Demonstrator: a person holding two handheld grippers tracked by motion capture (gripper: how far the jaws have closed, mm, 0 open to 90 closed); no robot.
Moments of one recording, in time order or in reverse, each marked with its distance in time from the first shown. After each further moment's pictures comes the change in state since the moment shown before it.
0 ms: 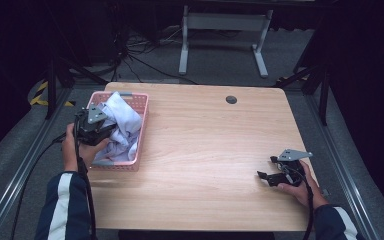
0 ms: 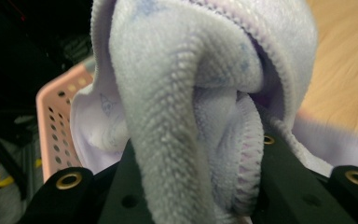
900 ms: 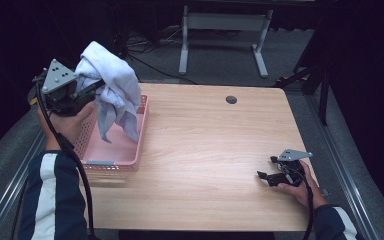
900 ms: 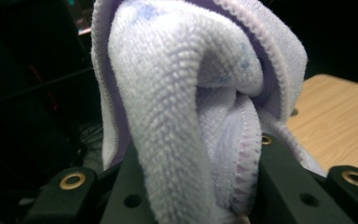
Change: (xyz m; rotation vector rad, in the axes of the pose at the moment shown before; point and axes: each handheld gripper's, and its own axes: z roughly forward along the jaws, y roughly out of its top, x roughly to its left) left arm 0.012 0.103 -0.092 -0.377 0.005 -0.035; right arm 0.000 0.000 0.000 0.000 -0.002 0.002
